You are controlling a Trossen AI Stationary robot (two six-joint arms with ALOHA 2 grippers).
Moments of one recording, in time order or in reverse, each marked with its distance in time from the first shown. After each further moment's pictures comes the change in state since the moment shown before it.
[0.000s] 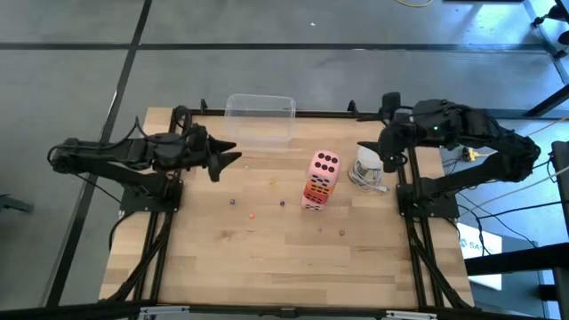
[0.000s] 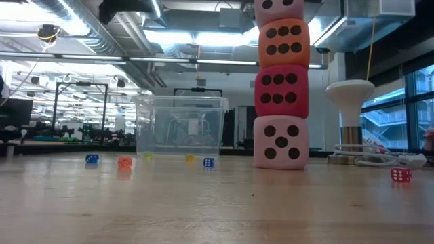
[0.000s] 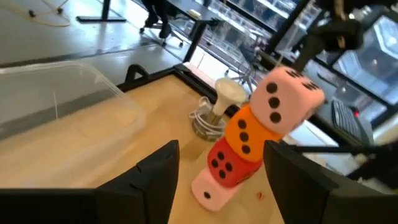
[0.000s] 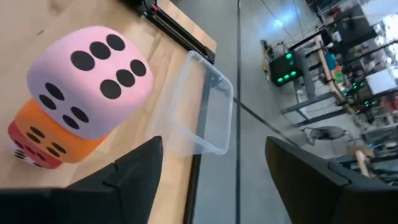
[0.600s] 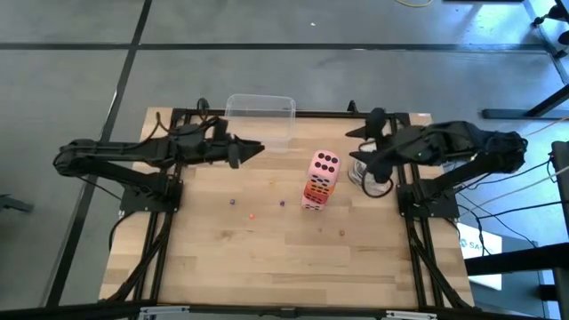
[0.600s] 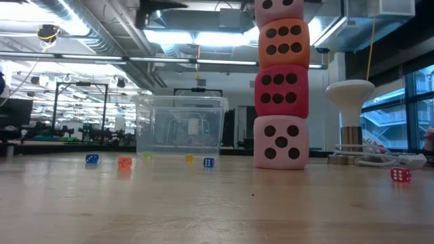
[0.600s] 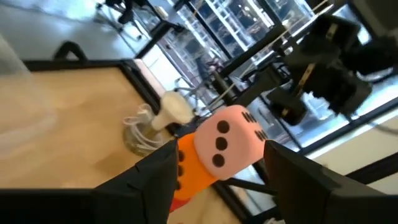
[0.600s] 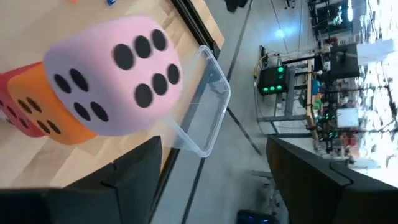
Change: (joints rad) left arm 0.135 0.211 0.000 0.382 0.257 -0.275; right arm 0.220 0.095 0.000 -0.018 0.243 -0.166
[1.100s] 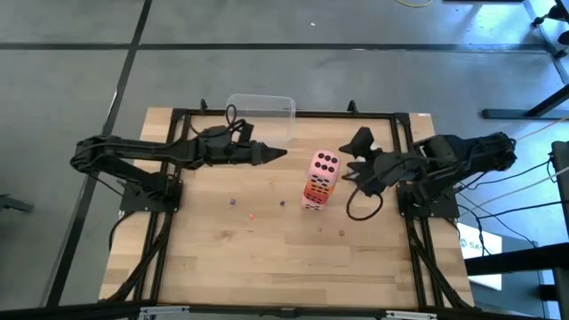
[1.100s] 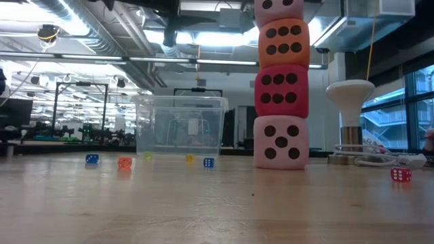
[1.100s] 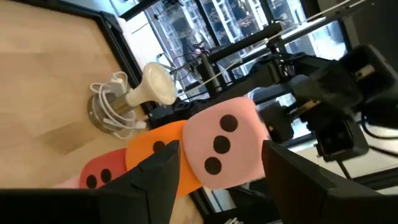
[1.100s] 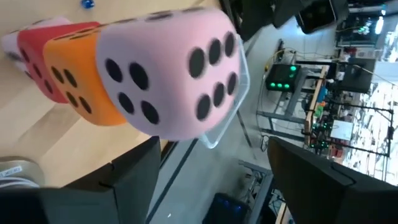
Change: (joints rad) left arm 0.043 0.238 0.000 0.255 0.133 -0.222; right arm 0.111 0.100 0.000 -0.110 0.116 -0.028
